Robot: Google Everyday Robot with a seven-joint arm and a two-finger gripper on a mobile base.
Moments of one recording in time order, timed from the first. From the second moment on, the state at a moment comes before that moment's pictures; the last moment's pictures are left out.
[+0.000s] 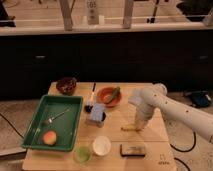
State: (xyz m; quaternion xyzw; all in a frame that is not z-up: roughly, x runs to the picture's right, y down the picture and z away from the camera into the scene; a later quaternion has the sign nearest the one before) arm 0.206 0.211 0.831 -0.37 -0.12 -0.11 0.91
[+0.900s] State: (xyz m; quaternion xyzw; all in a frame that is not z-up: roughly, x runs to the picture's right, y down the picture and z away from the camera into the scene) arm 0.213 0.148 0.793 -0.33 -0.14 -0.13 0.92
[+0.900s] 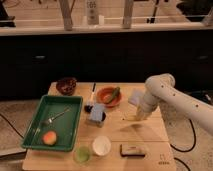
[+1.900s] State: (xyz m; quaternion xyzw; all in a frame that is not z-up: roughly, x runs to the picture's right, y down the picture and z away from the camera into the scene) arm 0.207 0.132 0.739 -0.32 -0.19 -0.21 0.91
